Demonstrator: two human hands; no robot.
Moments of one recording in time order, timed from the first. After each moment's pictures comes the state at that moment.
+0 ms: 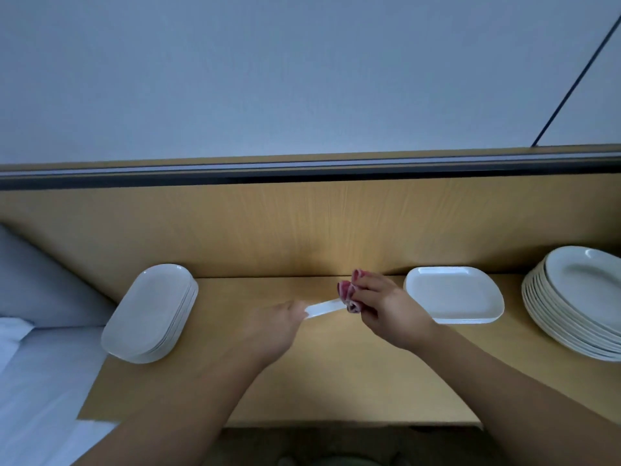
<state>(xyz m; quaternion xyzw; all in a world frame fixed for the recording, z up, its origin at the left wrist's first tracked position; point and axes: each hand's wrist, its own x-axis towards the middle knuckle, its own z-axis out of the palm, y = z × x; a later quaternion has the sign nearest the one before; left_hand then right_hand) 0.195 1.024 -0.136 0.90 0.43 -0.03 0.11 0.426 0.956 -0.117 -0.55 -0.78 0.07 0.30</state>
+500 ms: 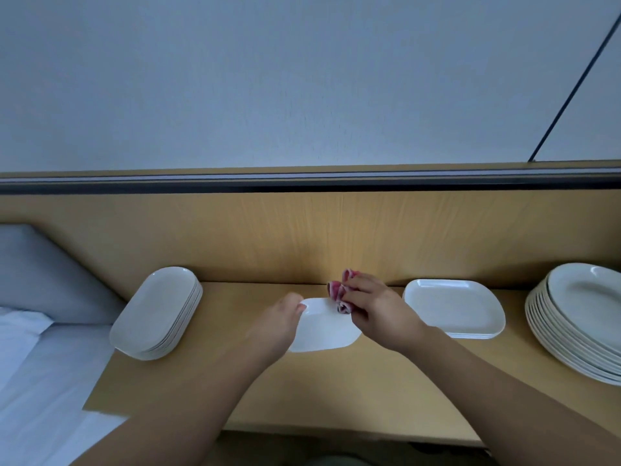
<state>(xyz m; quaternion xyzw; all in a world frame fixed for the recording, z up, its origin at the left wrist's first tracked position) 0.212 1.007 -0.107 0.81 0.53 0.09 0.25 0.433 0.966 -0.116 -0.52 -0.79 0.06 0.30</state>
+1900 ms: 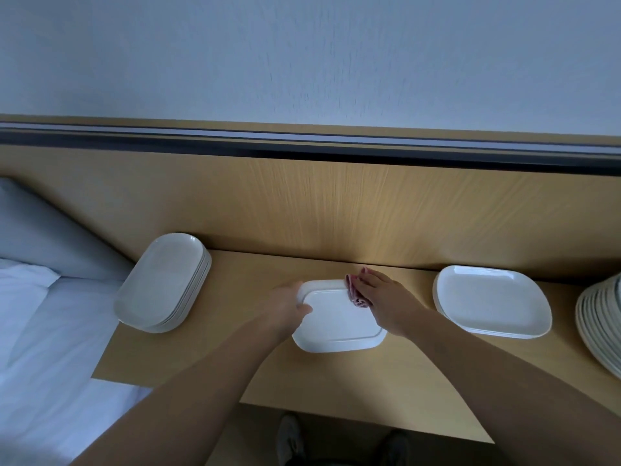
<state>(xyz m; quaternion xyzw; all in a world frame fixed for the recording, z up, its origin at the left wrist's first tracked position) 0.198 1.051 -0.149 0.72 0.60 0.02 0.36 0.436 1.018 -0.201 -0.59 -0.80 0.14 -0.01</state>
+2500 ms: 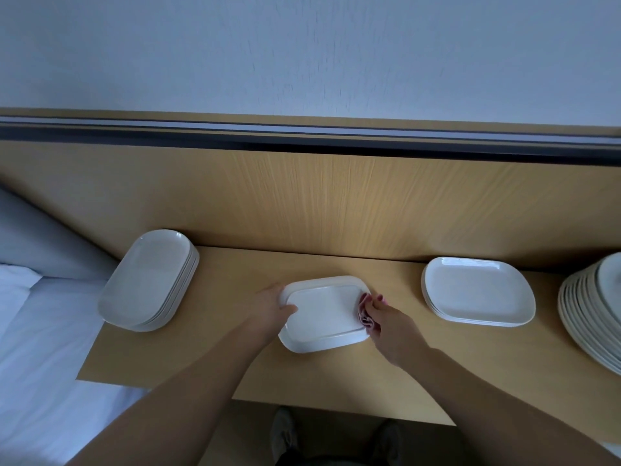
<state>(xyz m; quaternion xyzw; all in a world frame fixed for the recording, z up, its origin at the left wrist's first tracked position) 0.188 1.042 -0.170 0.65 0.62 0.09 0.42 0.432 0.956 -0.231 -0.70 -0.67 0.25 0.01</state>
